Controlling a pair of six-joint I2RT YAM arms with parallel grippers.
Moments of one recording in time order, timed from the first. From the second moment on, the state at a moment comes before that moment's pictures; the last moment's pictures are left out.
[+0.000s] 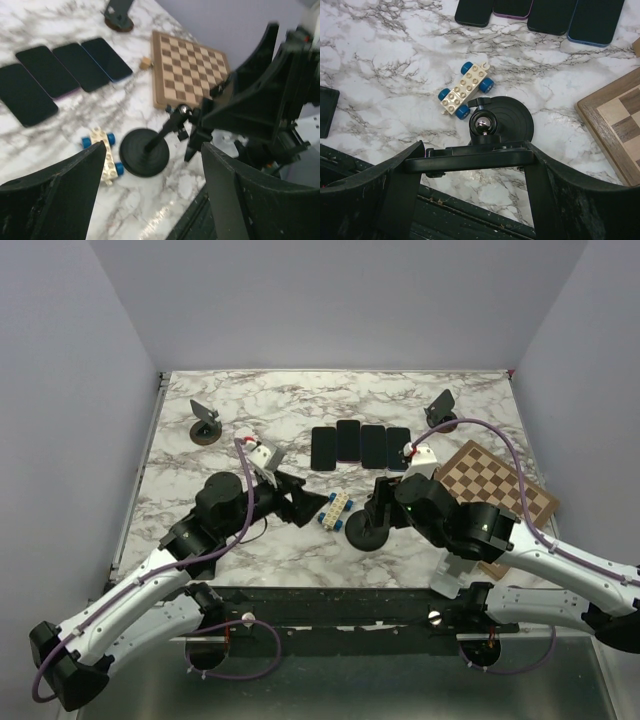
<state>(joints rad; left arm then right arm) -0.74 0.76 0.75 -0.08 0.17 -0.36 1.08 1.00 1.00 -0.68 0.54 0.65</state>
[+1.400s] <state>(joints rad) -1.08 1.15 0.73 0.17 0.04 -0.34 1.08 0.98 0.99 -0.65 0.48 0.62</state>
